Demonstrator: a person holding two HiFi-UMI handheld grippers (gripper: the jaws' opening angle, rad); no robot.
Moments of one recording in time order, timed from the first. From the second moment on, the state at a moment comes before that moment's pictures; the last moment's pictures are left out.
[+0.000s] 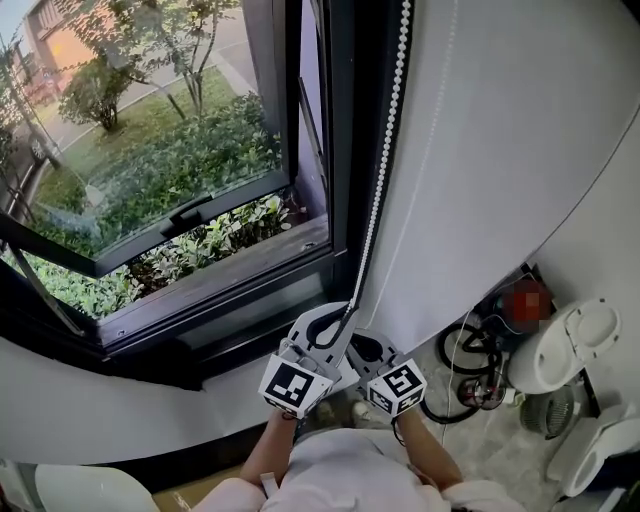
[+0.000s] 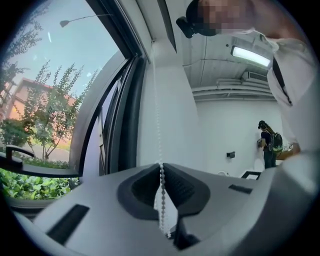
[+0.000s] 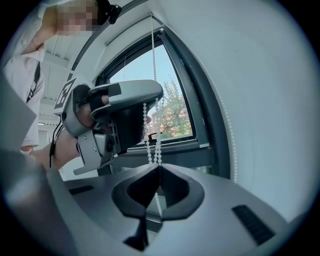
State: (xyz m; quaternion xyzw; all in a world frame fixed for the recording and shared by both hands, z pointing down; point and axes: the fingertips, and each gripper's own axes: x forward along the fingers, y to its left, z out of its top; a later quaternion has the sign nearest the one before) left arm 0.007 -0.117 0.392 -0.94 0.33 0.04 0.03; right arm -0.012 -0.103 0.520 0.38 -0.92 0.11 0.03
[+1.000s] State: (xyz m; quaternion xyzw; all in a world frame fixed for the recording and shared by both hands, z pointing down) left arm 0.001 -0.106 0.475 -0.94 0.34 0.00 -0.04; right arm -0.016 -0.087 0.591 0.36 -0.91 0.18 0.10
